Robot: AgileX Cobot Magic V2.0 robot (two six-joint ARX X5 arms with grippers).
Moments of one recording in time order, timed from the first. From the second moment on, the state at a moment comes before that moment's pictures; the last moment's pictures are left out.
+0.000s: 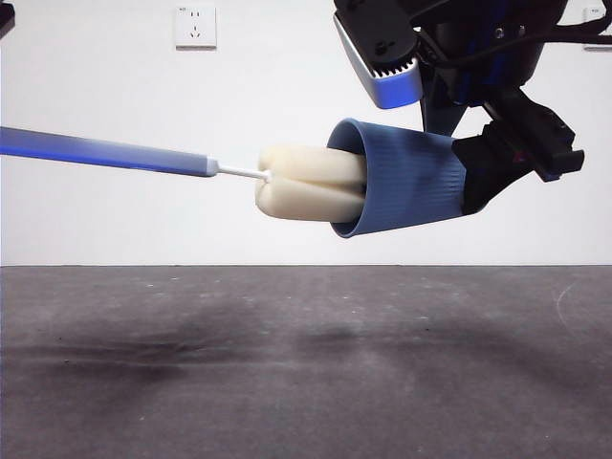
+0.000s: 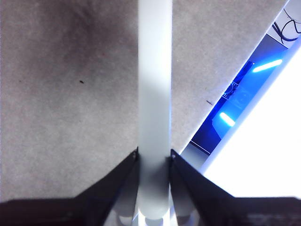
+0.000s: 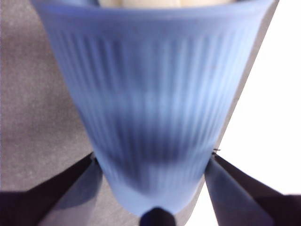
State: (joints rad) left arm -0.72 1.17 1.10 -1.23 -0.04 0.23; right arm 0.89 1.35 0.92 -0.49 0.68 -1.17
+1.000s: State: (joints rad) left arm -0.77 1.37 1.10 -0.94 0.06 0.20; right arm 0.90 1.35 0.92 -0.49 0.68 -1.15
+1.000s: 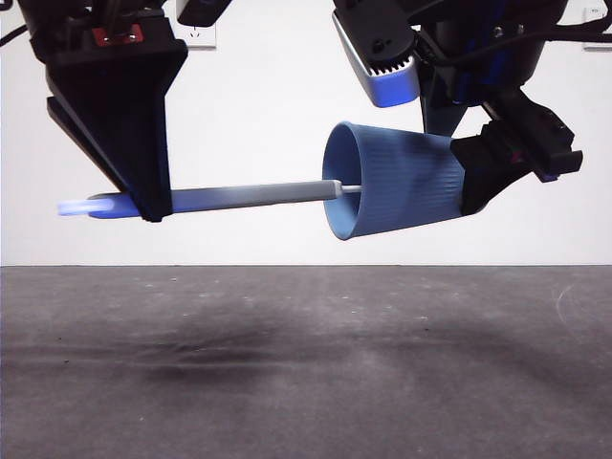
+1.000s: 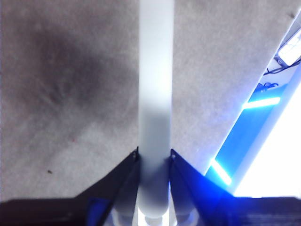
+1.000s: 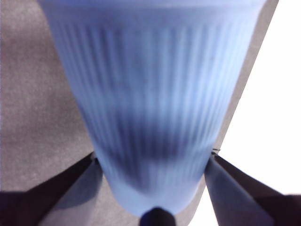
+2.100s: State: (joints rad) left arm -0.64 1.13 1.10 -1.29 -0.08 0.20; right arm 0.90 1.35 0.92 -0.54 0.66 -1.06
